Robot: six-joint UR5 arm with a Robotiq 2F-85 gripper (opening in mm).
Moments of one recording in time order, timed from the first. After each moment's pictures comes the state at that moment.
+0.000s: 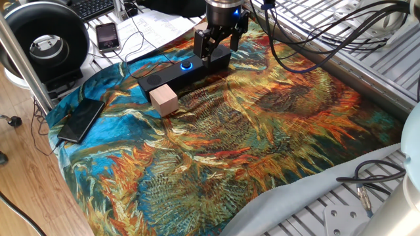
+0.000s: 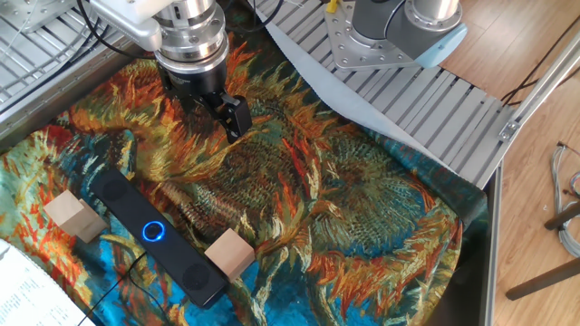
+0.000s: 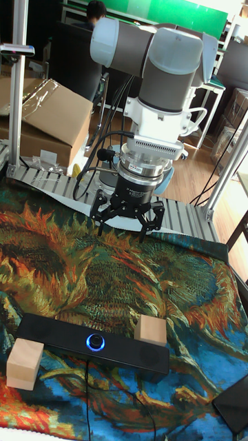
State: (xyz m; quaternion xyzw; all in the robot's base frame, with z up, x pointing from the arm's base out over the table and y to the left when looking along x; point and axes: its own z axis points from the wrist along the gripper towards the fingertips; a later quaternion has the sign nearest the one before) arm 0.544 0.002 0.190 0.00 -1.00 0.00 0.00
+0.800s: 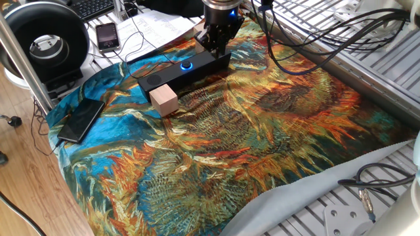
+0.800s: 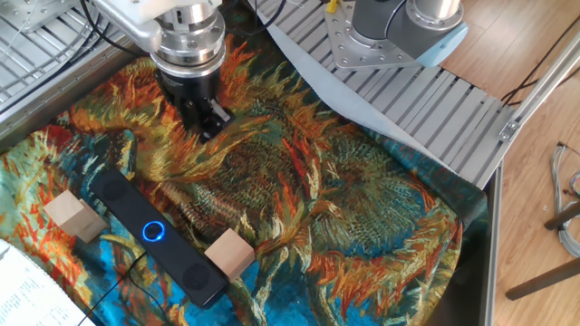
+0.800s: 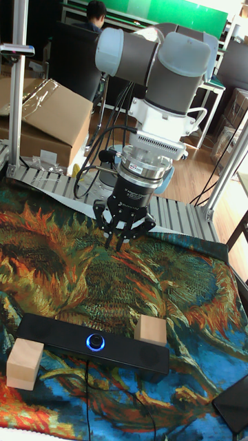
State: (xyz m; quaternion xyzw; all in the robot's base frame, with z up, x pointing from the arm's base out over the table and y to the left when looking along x) arm 0.570 -0.009 0.188 -0.04 -1.00 0.03 -0.05
